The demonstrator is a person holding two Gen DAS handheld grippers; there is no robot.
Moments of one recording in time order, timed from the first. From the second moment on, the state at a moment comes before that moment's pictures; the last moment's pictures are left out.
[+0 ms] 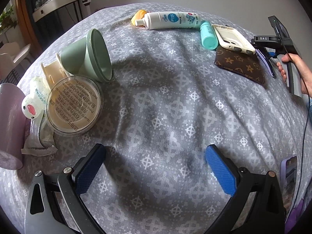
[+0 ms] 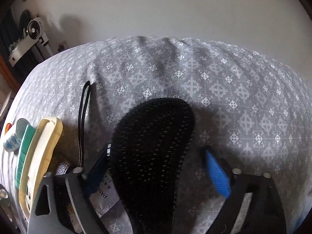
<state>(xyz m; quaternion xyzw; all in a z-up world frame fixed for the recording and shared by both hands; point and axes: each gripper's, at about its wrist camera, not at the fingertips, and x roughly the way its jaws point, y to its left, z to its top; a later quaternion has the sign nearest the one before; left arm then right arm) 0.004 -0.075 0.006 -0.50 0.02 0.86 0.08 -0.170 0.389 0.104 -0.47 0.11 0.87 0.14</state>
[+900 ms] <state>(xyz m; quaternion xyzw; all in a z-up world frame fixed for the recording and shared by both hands) 0.002 -0.073 0.006 -0.50 0.03 0.86 0.05 0.191 0.588 0.249 -0.37 0.13 0.87 0.31</state>
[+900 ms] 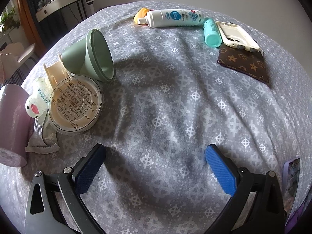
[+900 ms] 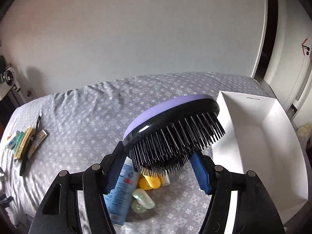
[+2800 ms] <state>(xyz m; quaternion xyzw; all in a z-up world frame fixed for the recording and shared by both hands) -0.007 -0.068 0.006 -0.49 0.04 0.87 0.07 -0.128 0.269 0.089 -0.48 0.31 0.82 -0.06</state>
